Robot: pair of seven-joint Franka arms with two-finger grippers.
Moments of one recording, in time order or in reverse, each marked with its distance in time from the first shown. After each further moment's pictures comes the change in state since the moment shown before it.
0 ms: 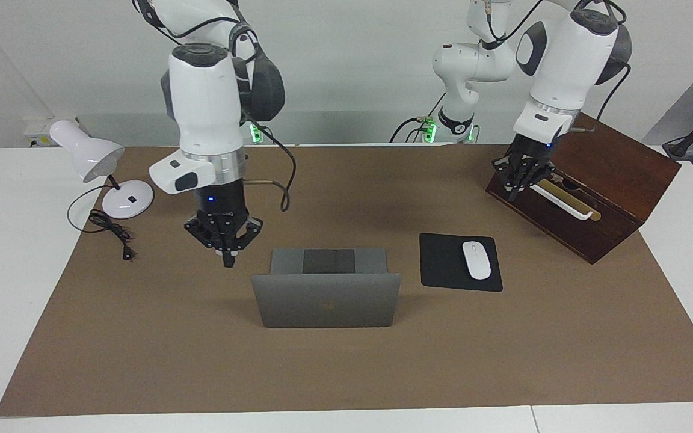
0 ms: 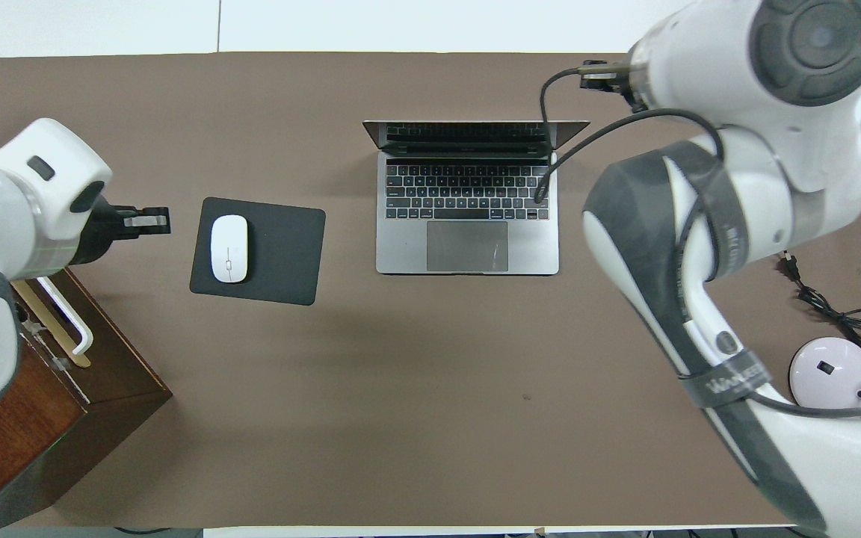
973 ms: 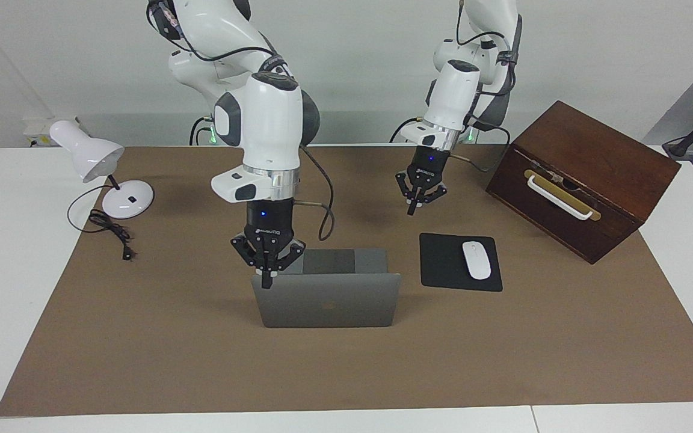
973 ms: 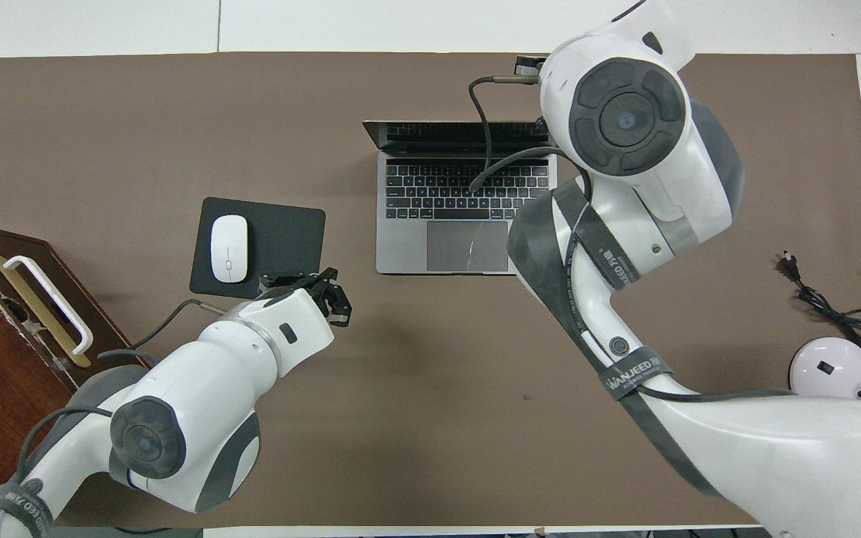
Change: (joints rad) left arm -0.325 0.023 -0.001 -0.486 -0.005 0.835 0.103; right arm 0.073 0.079 0.001 -0.003 -0.255 0.162 0.240
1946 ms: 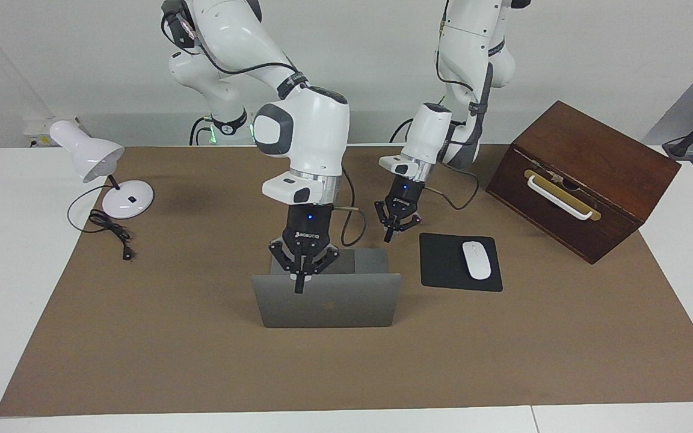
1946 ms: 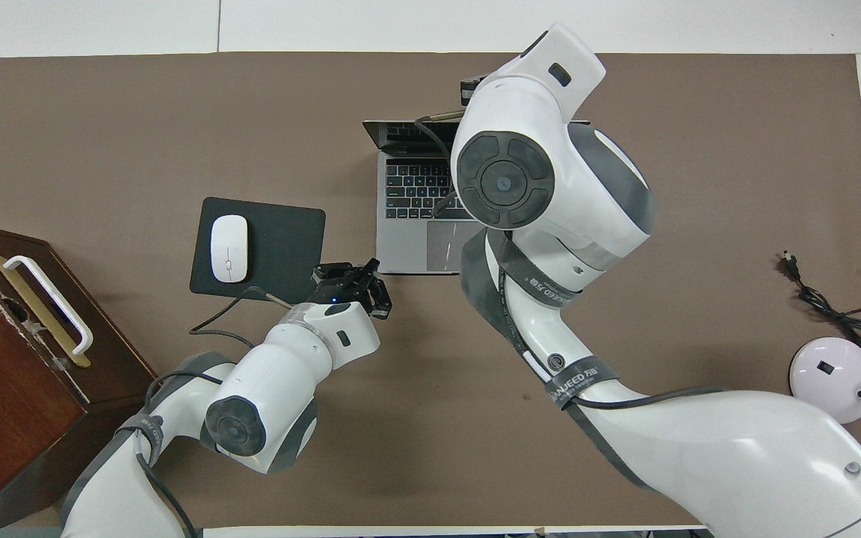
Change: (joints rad) left arm -0.064 0.318 0.001 0.020 0.000 0.437 0.065; right arm 0.079 0.057 -0.006 0.023 -0.168 0.046 0.050
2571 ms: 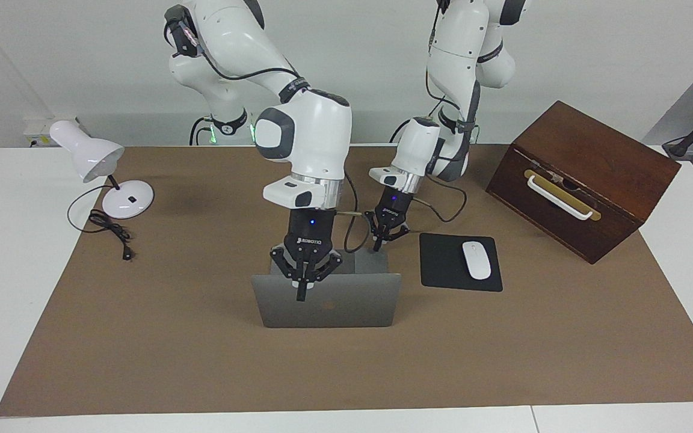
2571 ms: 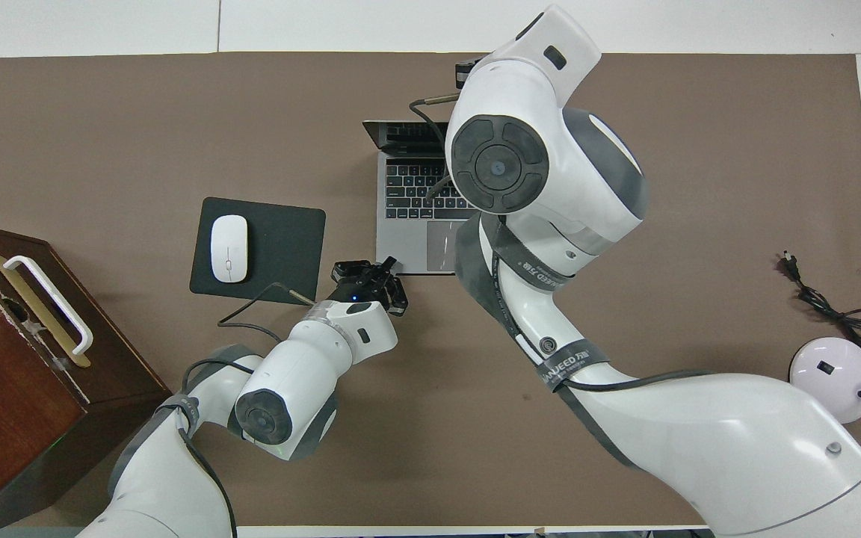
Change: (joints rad) left arm -0.025 0.114 0.004 0.051 0.000 0.084 0.000; right arm -0.002 0.064 -0.001 0.090 -0.002 0.000 -0.006
